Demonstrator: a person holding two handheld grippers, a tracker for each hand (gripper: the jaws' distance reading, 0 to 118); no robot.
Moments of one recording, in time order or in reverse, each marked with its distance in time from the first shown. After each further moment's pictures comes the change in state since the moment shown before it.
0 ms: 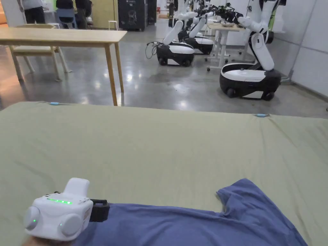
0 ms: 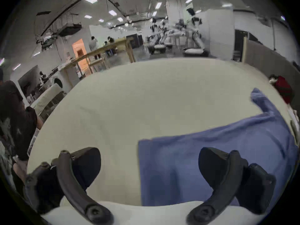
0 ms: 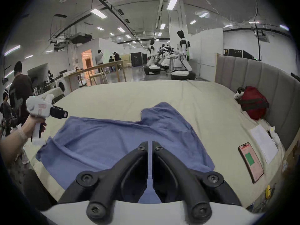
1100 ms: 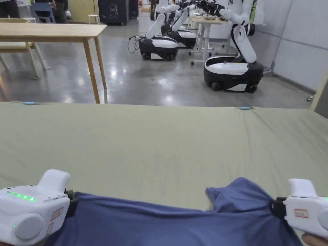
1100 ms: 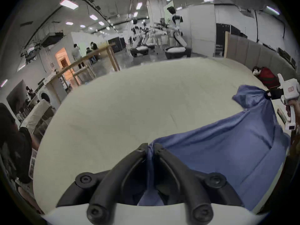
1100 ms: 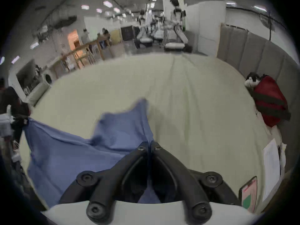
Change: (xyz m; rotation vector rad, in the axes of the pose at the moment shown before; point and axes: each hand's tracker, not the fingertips) left arm 0.013 0.024 0.096 0.093 -0.160 -0.139; right arm 0.101 0.091 -0.161 -0.229 0.015 -0.073
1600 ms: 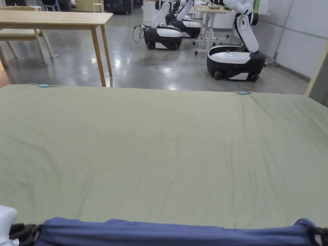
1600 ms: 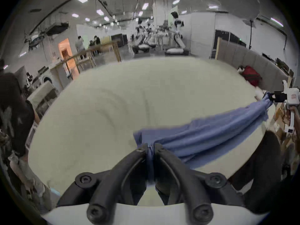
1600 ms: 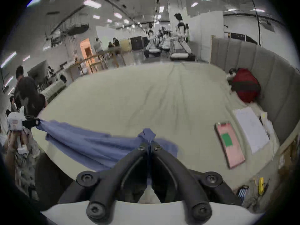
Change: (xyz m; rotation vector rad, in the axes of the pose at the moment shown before) left arm -0.008 -0.174 0.164 -0.105 -0.067 0.093; right arm -0.002 -0.168 0.205 -0.001 0.023 0.053
